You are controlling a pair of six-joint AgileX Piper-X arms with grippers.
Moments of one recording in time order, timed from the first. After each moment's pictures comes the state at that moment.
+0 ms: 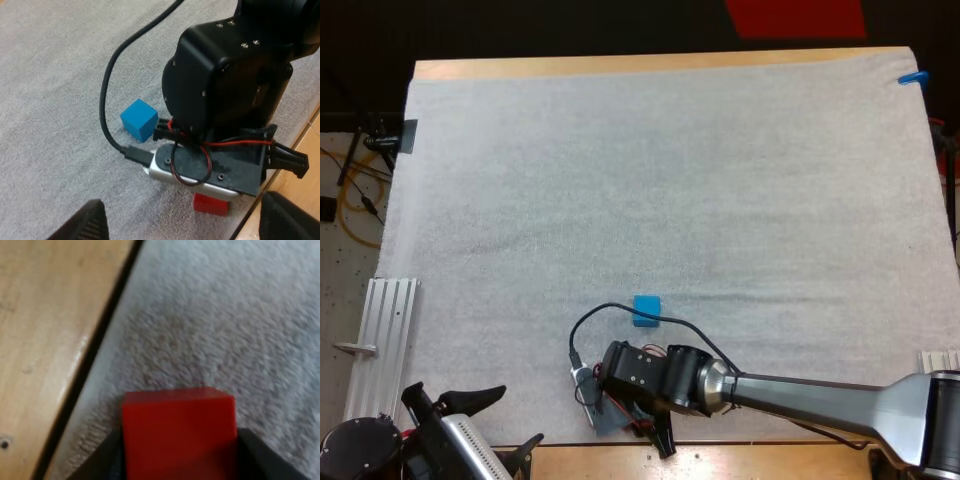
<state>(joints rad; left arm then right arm) -0.30 0.26 -1.00 1.54 0.39 -1.39 1.27 1.74 -1.09 0.67 -0.10 -2.60</state>
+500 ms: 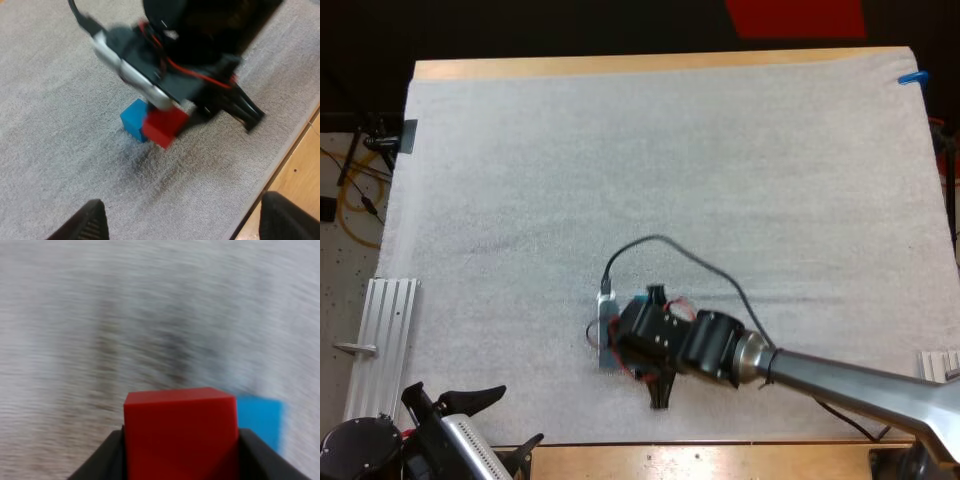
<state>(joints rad) -0.30 0.26 -1.00 1.54 0.39 -1.39 1.15 1.61 -1.13 0.71 0.13 -2.37</state>
